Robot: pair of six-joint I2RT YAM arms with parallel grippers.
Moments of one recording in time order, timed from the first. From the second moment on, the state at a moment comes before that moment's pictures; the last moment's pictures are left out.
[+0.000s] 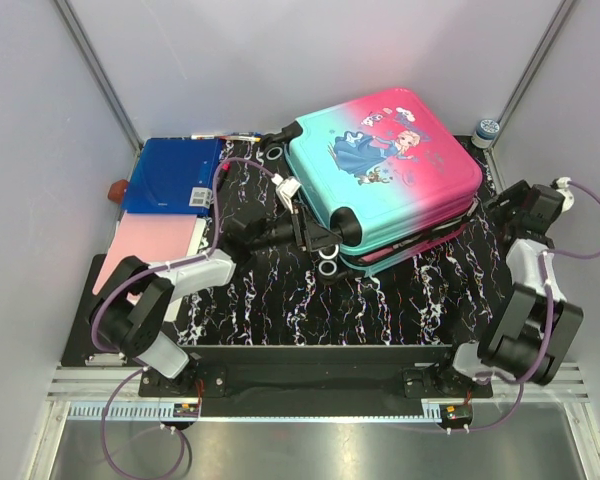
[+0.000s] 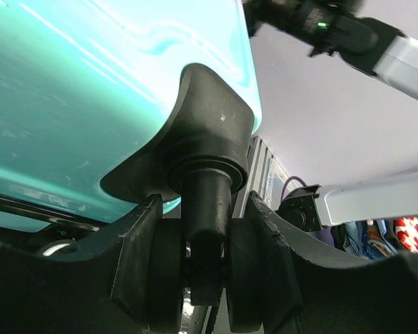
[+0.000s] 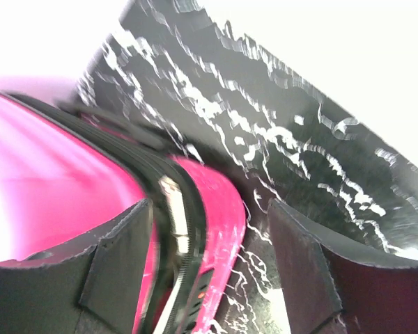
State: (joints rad) left arm -0.62 1.55 0.79 0.70 0.64 -0.81; right arm -0.46 1.40 0.88 0.00 -0.09 0.60
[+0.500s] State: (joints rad) left arm -0.59 1.52 0.78 0.76 0.66 -0.87; right arm -0.46 1.31 0.91 -0.07 -0.01 0.59
